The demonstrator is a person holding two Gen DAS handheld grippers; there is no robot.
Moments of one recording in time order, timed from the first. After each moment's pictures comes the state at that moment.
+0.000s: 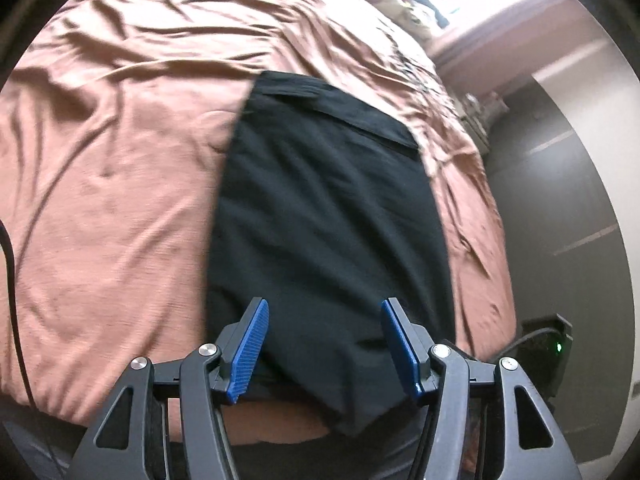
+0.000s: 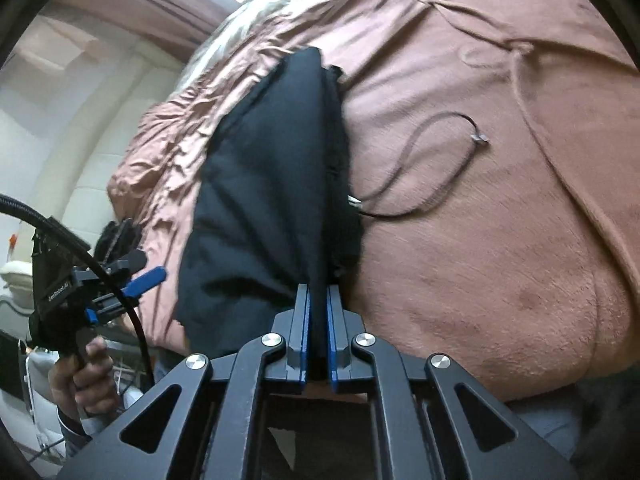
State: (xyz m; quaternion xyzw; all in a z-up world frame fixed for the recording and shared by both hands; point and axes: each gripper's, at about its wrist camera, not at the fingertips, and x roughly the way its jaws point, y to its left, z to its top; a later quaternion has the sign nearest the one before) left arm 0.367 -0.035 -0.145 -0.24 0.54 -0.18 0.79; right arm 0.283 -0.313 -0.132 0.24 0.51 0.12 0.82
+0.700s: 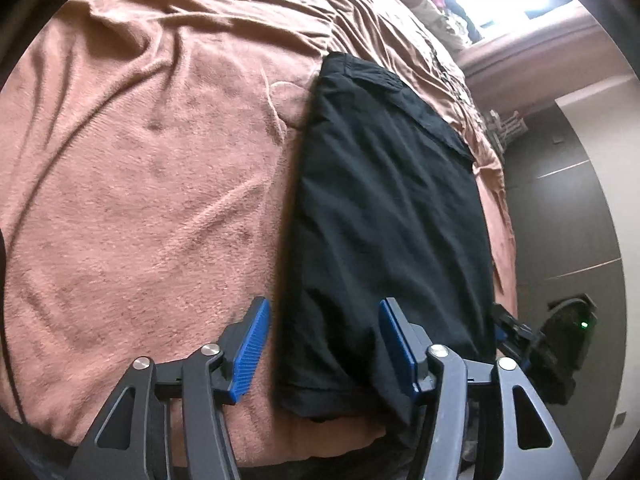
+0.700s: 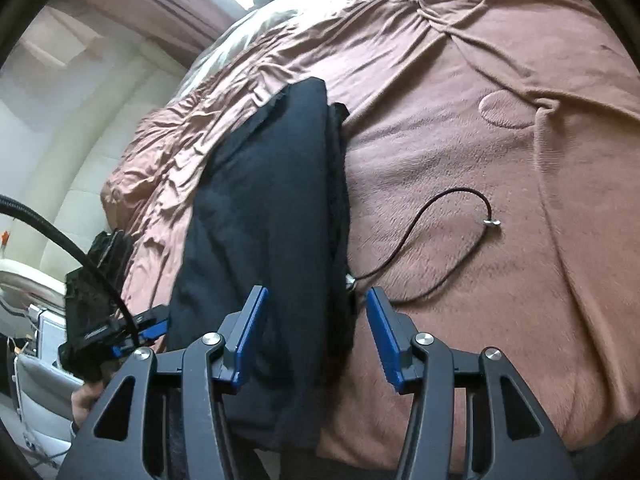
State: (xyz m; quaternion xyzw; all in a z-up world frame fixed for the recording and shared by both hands) left arm 0.368 -0.002 -0.187 -0.29 0.55 -0.17 0.76; right arm 0.327 -0.313 -0.127 0.22 0.48 0.14 0.84
